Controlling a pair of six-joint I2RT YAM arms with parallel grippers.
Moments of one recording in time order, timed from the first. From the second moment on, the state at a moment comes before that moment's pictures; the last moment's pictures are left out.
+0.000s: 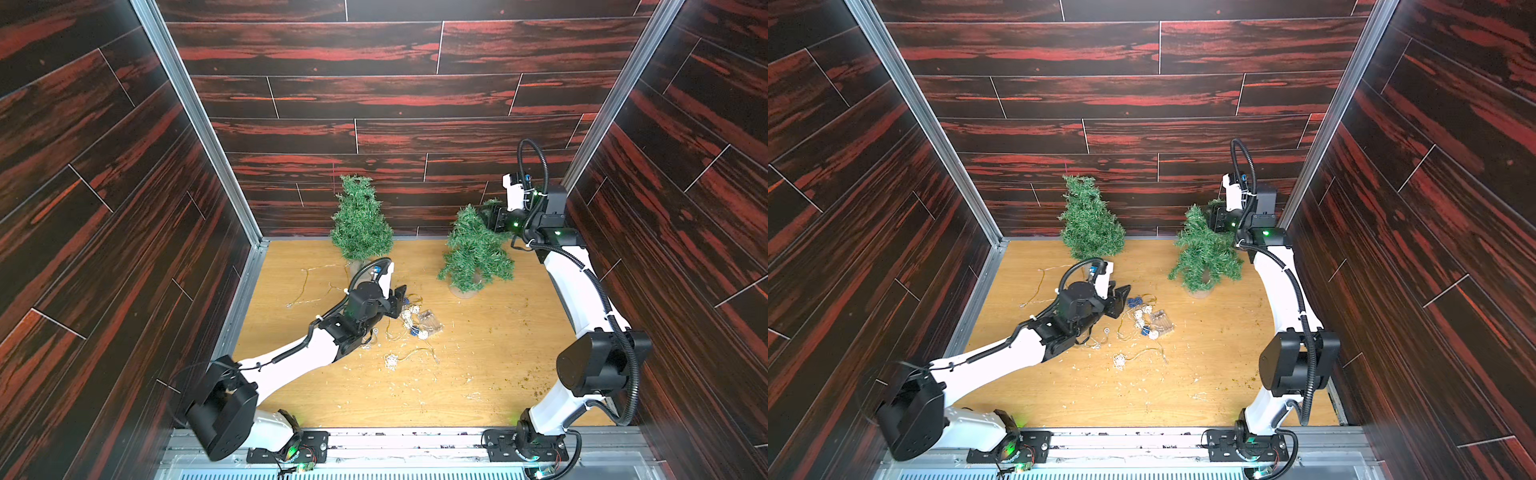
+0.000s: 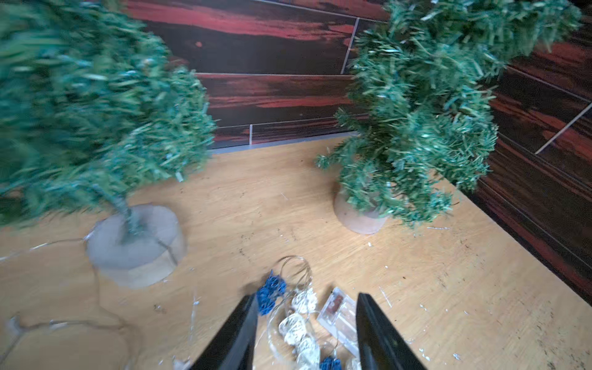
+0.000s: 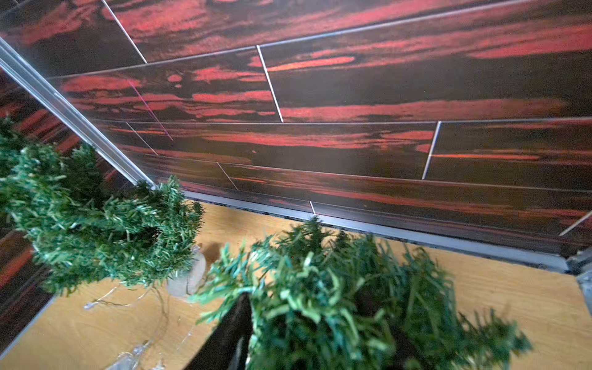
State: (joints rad) left arm -0.72 1.38 0.87 0.21 -0.17 -0.27; right arm 0.07 1.71 1.76 -0.42 -0.38 0.07
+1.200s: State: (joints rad) left arm -0.25 1.19 0.44 0.30 -0.78 -0.10; right arm -0.04 0.99 0.74 -0.31 0.36 0.30
